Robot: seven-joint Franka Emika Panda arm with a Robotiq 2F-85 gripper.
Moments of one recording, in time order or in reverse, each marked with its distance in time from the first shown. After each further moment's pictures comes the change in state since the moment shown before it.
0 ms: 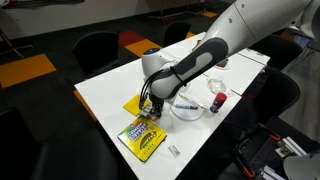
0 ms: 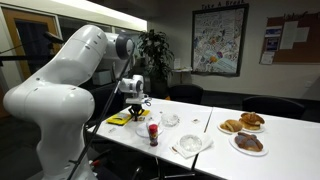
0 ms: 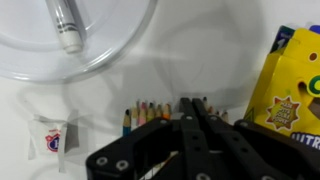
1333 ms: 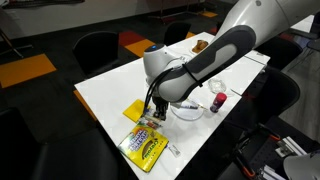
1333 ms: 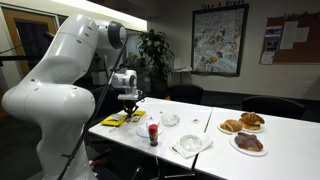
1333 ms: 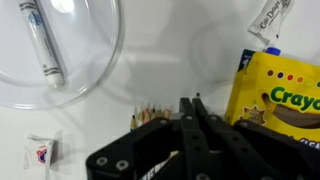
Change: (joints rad) arm 0.031 -0.169 0.020 -0.183 -0.003 0.003 0.074
